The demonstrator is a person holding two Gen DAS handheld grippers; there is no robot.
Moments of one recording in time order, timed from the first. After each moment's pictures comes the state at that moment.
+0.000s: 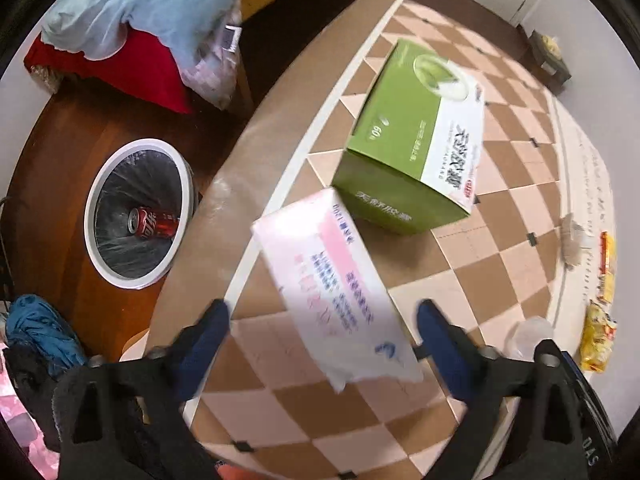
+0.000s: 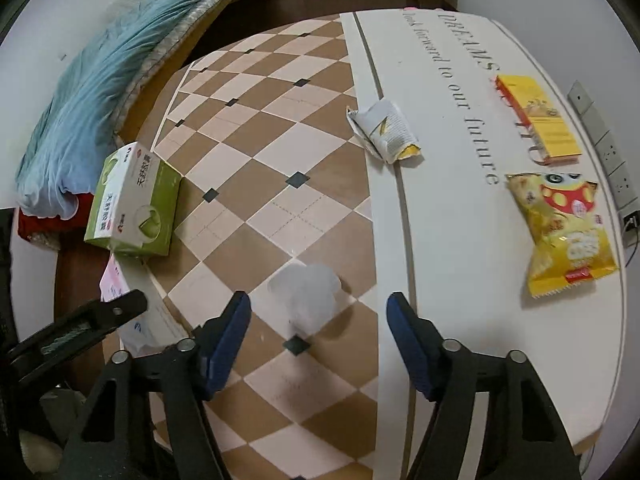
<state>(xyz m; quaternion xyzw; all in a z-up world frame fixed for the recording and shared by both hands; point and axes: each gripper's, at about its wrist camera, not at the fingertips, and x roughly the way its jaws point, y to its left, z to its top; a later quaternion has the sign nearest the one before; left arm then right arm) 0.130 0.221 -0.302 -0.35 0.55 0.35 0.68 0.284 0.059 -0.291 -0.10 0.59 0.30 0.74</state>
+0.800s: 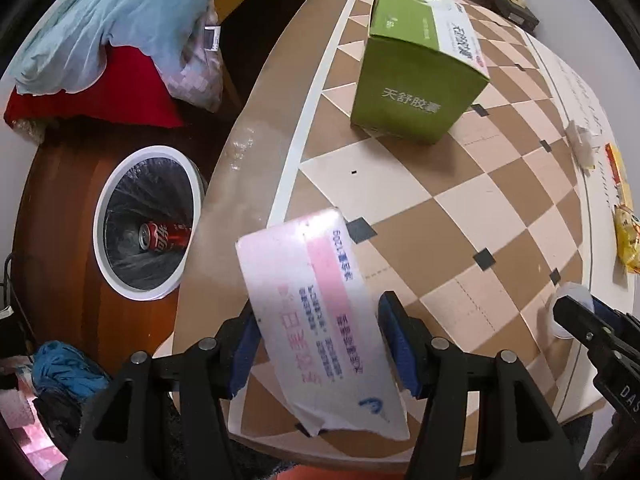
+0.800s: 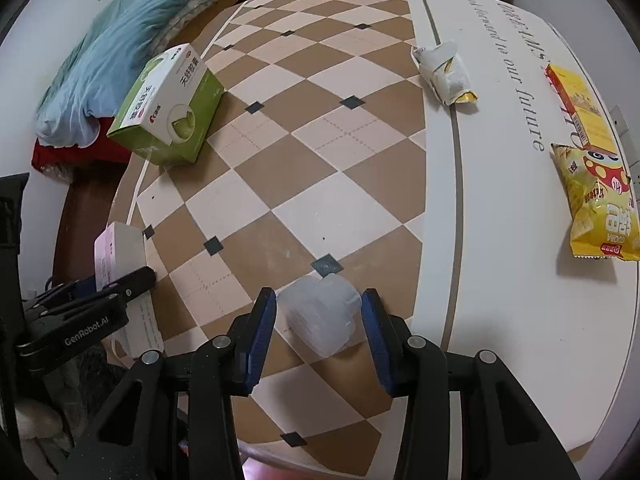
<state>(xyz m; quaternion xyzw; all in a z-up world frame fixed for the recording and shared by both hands) 0.098 0.196 -0.311 -0.28 0.58 0.31 0.70 0.231 0.062 -0.308 -0.18 0.60 0.36 0.69</state>
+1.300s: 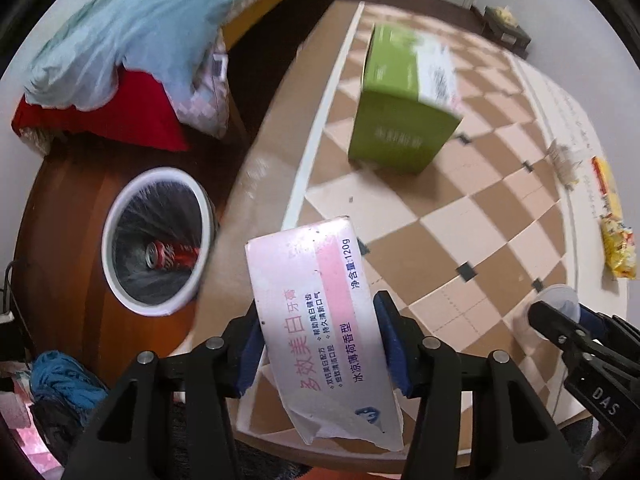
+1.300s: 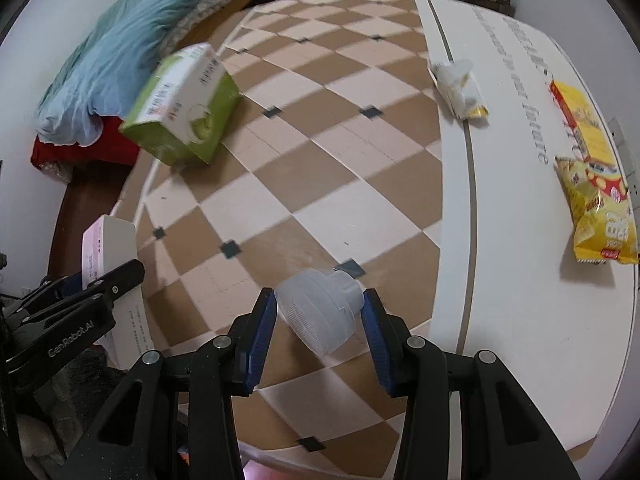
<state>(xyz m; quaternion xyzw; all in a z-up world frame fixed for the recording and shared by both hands) 0.090 0.197 -0.278 -0.25 0.54 0.32 0.74 0.213 0.071 -0.296 -0.18 0.58 0.37 0.71</state>
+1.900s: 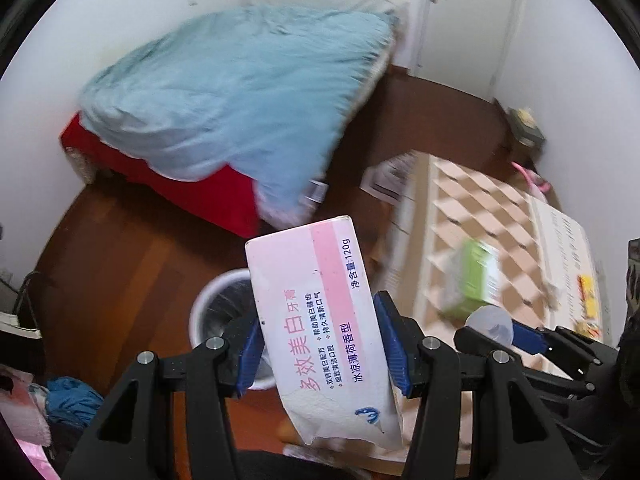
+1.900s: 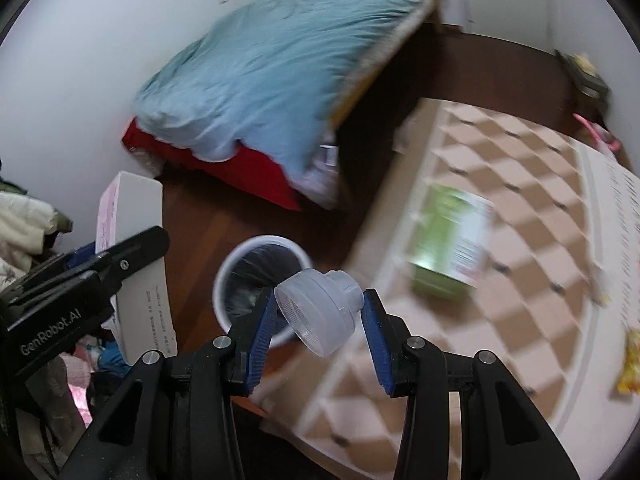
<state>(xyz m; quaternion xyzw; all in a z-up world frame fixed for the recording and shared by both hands) -0.016 0.300 -0.134 -0.24 0.41 0.41 0.78 0.105 0.236 -0.191 -0.17 0.49 0.53 0.67</state>
